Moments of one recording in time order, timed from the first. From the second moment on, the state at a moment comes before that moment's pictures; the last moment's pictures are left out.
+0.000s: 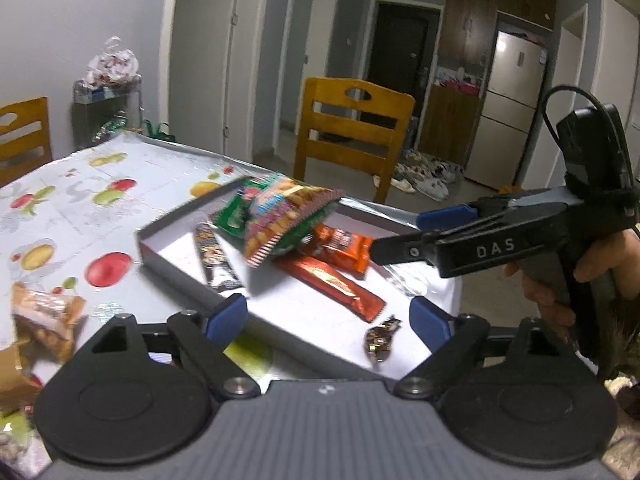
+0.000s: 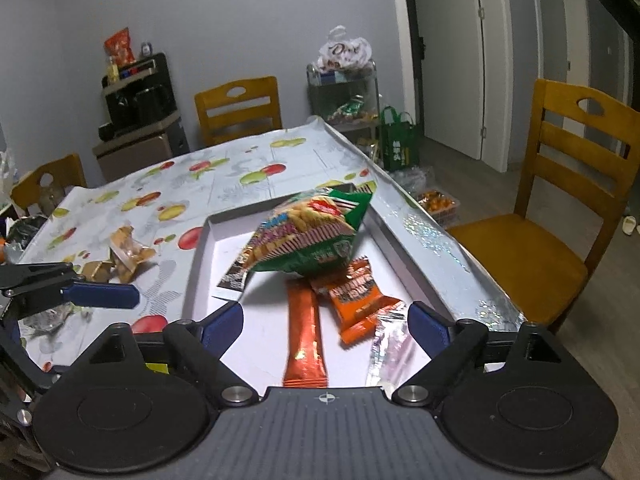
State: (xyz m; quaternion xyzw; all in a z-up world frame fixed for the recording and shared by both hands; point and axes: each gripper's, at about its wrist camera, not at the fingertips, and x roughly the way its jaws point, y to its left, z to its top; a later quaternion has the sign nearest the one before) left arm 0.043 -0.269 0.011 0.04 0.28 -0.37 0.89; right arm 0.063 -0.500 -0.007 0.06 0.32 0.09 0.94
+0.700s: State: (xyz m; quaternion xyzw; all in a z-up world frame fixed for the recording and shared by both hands) left arm 0.027 -0.126 0.030 -0.01 0.24 -0.23 0.94; right arm 0.068 -0.429 0.011 0.02 0.30 0.14 0.94
